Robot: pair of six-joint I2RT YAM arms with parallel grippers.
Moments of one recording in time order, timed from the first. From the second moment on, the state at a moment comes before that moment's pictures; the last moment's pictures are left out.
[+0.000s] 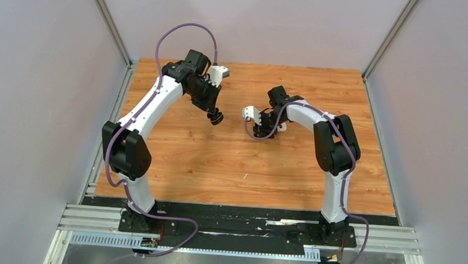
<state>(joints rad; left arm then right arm) -0.39 1.80 1.77 -1.03 0.31 0.17 0.40 2.07 1.48 -0.66 -0.54 -1.16</state>
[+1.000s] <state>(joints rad) -0.39 1.80 1.73 -1.04 0.32 0.17 0.37 2.15 1.69 -0.79 -0.58 -1.10</state>
